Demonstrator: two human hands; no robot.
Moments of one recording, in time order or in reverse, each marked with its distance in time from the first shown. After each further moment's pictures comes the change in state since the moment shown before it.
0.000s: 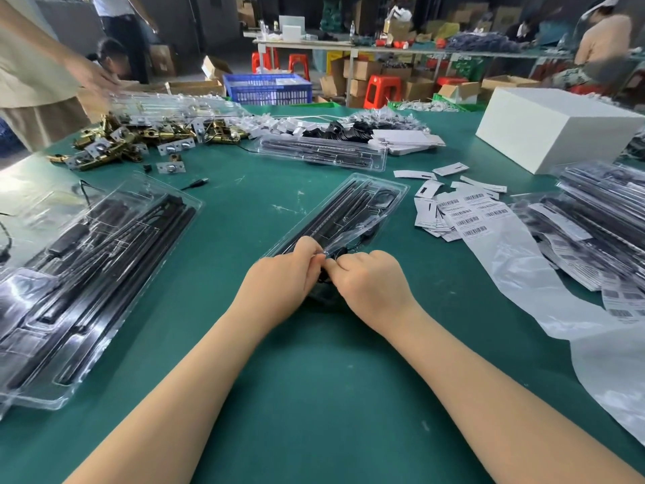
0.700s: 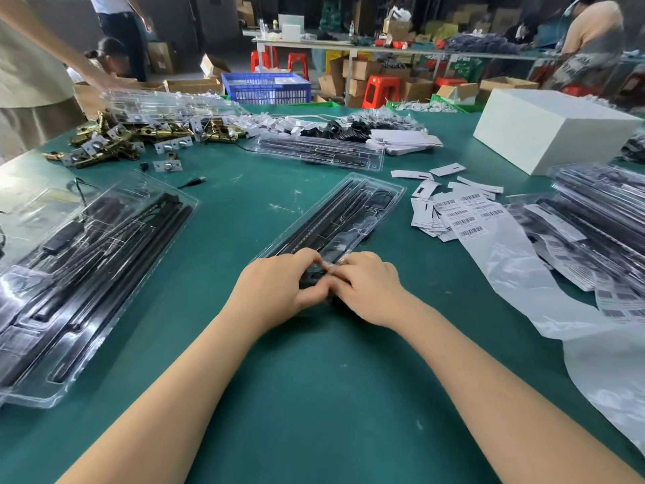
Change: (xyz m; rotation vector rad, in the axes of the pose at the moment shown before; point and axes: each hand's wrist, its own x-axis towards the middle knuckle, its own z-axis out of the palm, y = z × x) left_hand -0.005 0.000 -0.002 -0.052 -0.078 -0.009; right_hand -0.006 0.007 0.011 0.551 -0.755 0.414
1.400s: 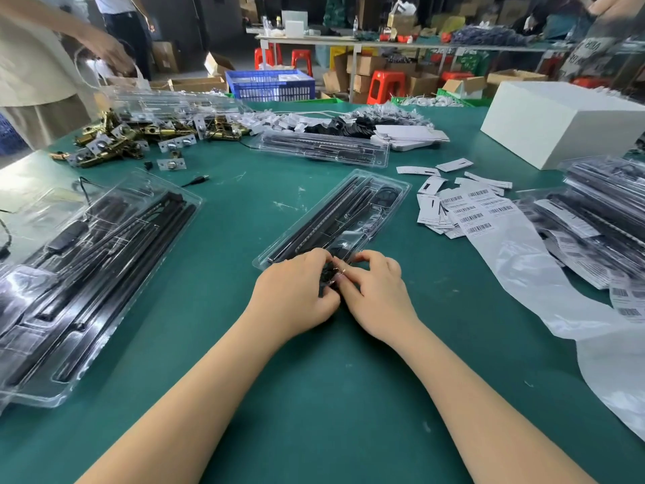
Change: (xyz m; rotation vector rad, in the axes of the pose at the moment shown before) left_hand -0.002 0.022 0.007 -0.031 0.003 -0.072; right_hand -0.016 -0.001 0.022 0.249 0.215 0.129
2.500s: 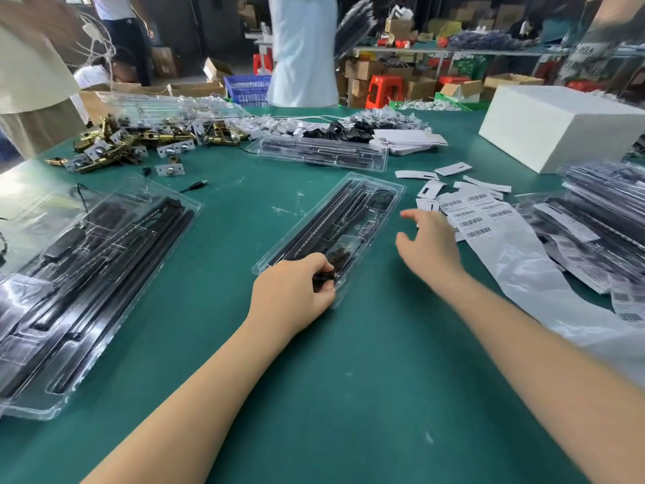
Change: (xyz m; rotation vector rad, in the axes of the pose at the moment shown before) left_hand 0.007 -0.002 0.005 -0.080 0.050 -0.124; right_hand 0.065 0.051 -0.057 0.028 0.258 0.213
